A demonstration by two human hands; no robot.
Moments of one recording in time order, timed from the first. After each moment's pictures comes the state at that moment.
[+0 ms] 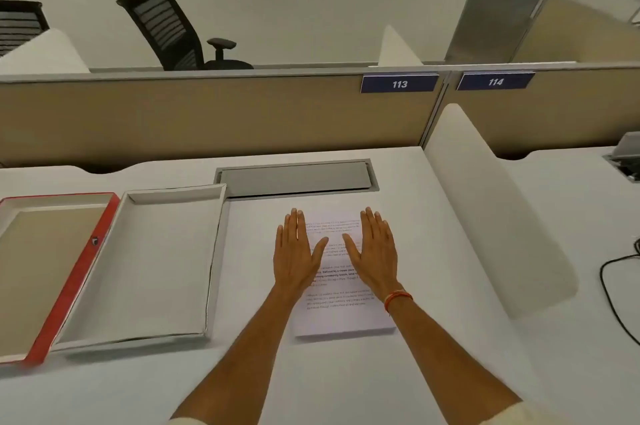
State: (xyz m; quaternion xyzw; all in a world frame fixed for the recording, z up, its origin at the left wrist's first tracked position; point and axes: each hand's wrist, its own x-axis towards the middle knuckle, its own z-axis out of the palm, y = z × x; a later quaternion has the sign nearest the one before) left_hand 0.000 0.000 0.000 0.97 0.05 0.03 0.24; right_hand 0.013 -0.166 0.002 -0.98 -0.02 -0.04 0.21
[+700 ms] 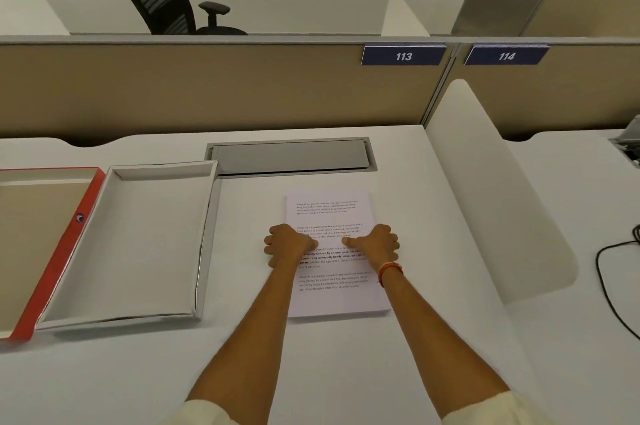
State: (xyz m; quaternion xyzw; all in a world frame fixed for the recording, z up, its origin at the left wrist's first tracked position) left_hand 0.021 -0.011 -0.002 0.83 0.37 -0.19 0.36; right_hand 0.030 -0.179 -0.008 -0.87 0.30 0.17 0.35
